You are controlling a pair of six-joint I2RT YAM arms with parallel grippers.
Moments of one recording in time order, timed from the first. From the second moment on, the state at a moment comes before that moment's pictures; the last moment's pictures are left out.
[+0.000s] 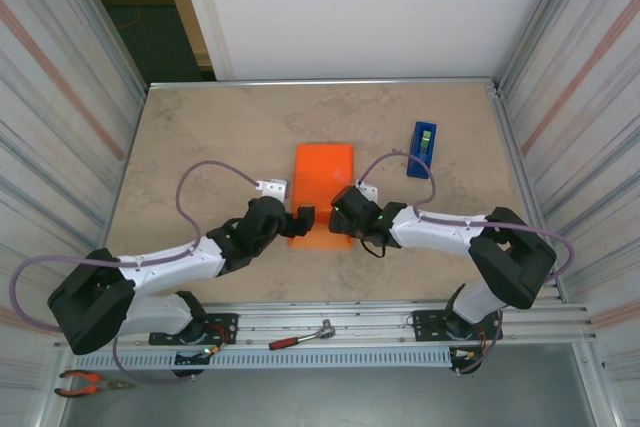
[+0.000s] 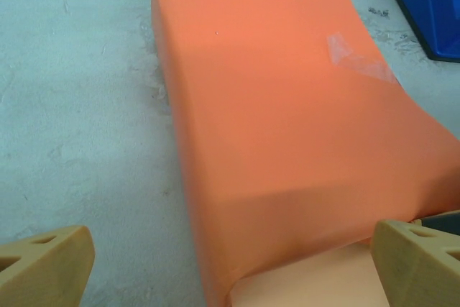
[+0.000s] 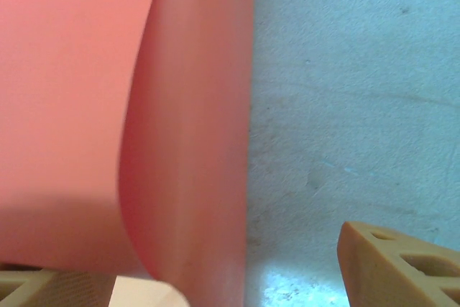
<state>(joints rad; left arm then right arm) -0.86 1.22 0.51 0.12 -0.36 -0.46 0.89 1.52 0.79 -0.32 0.28 0.93</state>
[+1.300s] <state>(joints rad) -0.72 1.40 0.95 -0.42 0.06 0.36 0.56 0.98 0.54 -0.41 0.04 0.88</state>
